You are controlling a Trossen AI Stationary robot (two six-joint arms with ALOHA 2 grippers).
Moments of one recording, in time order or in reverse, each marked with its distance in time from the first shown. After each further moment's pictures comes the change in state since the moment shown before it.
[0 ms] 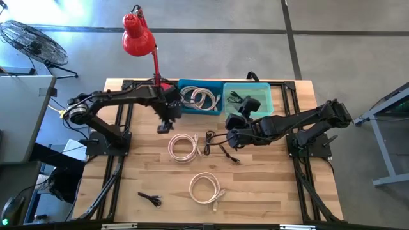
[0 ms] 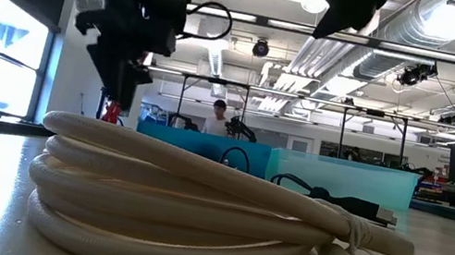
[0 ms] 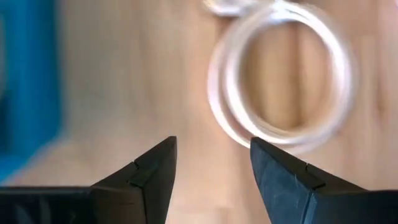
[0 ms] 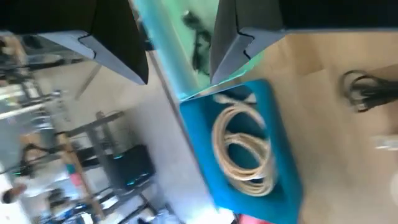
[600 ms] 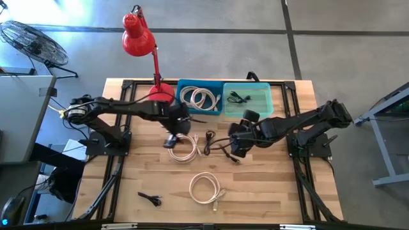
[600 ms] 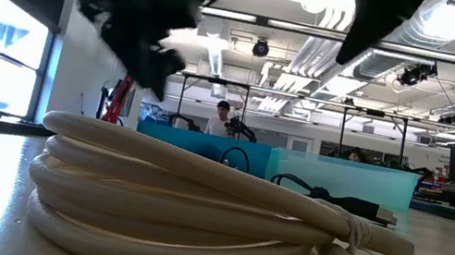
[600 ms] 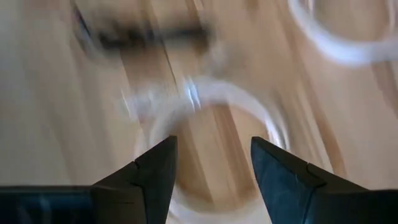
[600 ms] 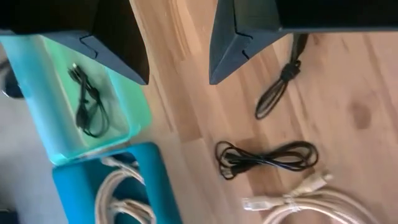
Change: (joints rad) left arm -0.264 0.001 -0.023 0.278 0.016 -0.088; right arm 0.031 0.000 0.000 -0.149 -0.469 0.264
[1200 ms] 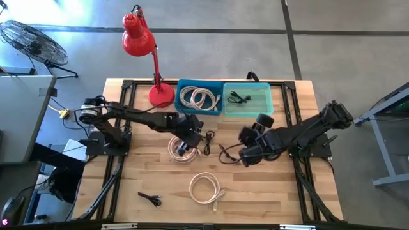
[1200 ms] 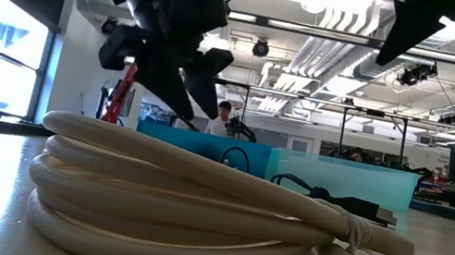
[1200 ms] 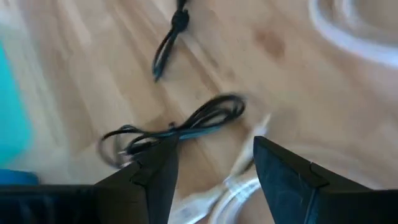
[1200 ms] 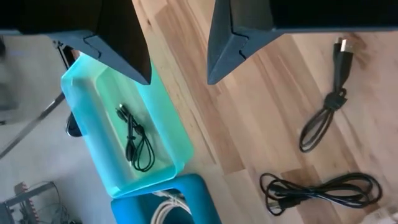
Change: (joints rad) left arm -0.138 0.150 -0.001 0.353 -0.162 0.290; right arm 0.147 0.000 0.000 -0.293 0.181 0.313
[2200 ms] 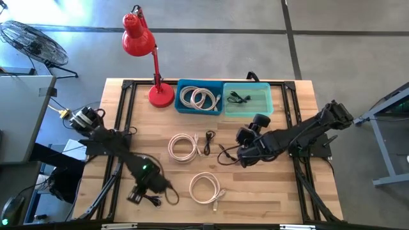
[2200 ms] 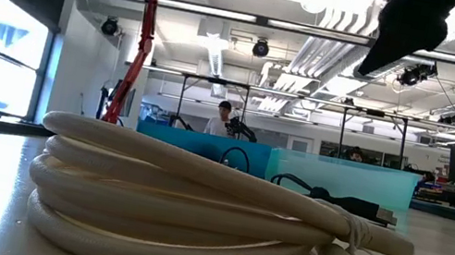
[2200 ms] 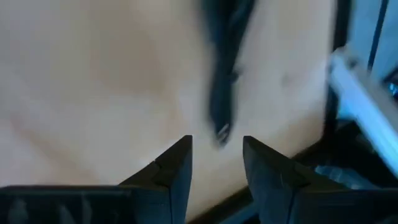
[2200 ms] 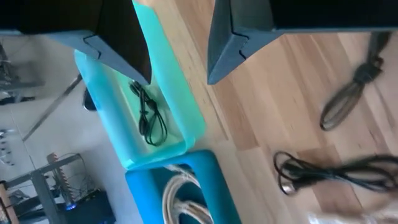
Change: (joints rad) left arm -0.708 -0.011 0.001 -0.644 0.258 -0.994; right arm -0.009 0.000 -0.101 0.163 0.125 -0.099
